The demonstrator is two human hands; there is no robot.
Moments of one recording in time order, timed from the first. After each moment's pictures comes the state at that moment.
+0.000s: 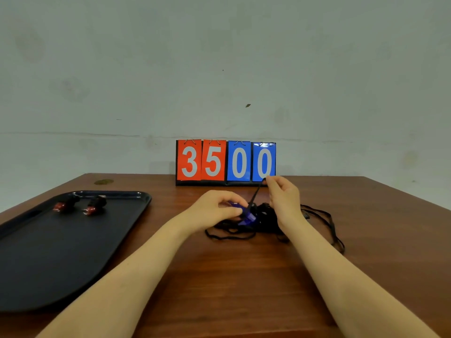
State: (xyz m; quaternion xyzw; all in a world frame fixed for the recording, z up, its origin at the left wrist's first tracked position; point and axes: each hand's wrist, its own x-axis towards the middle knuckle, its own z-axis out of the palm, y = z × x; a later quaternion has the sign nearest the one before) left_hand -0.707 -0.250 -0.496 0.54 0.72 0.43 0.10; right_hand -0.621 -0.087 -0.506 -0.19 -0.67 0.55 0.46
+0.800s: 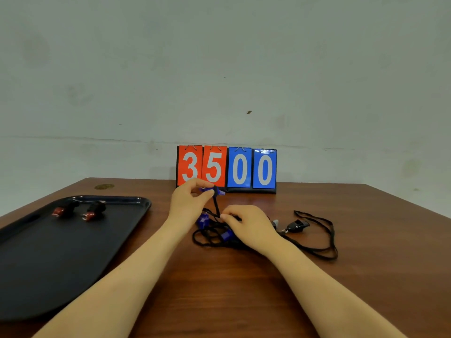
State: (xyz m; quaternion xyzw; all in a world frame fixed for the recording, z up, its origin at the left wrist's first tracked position) left_hand -0.730 -0.254 -0.499 0.33 0.69 0.64 -0.07; right_hand -0.633 -0.127 -0.521 -0.04 -0.95 0.19 0.26
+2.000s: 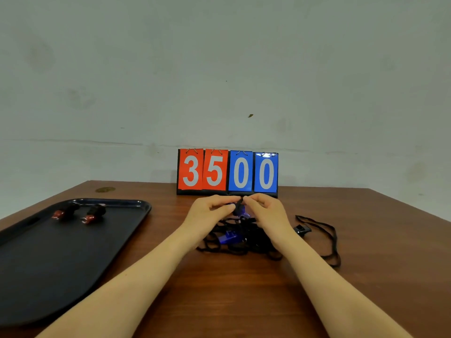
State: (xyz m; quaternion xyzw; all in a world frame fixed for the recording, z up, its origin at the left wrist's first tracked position) left_hand -0.717 -0.240 -0.511 0.44 0.66 0.61 0.07; right_hand -0.624 -0.107 -0.506 -0.13 -0.78 0.49 0.35
